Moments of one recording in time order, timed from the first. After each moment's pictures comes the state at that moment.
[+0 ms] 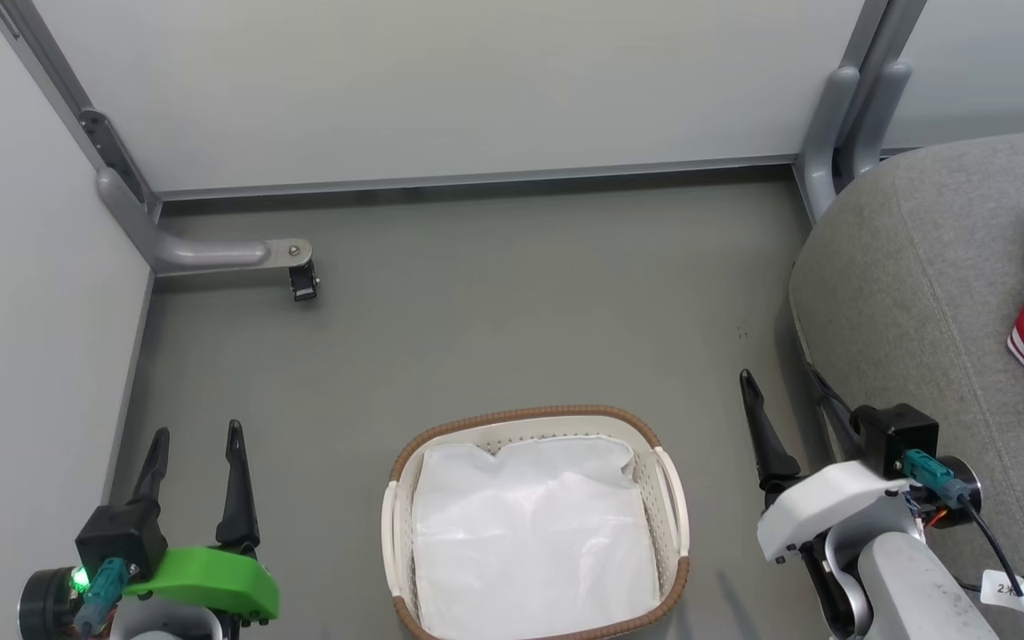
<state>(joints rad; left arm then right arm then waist) -0.09 0.05 0.06 0.33 -0.12 -0.13 -0.26 -0.25 -0.05 0.10 0.45 0.21 0.13 -0.26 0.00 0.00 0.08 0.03</state>
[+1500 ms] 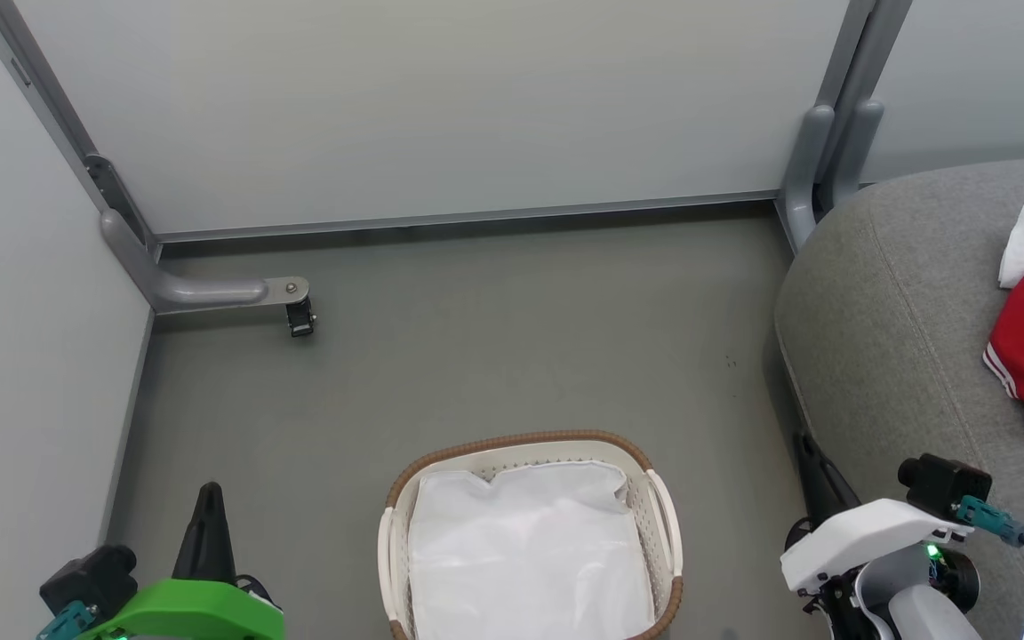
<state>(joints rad) -0.03 0.04 0.03 0.36 -0.54 -0.13 -0.17 -0.16 -0.04 0.08 0.45 0.58 0.13 -0.17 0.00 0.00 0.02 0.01</state>
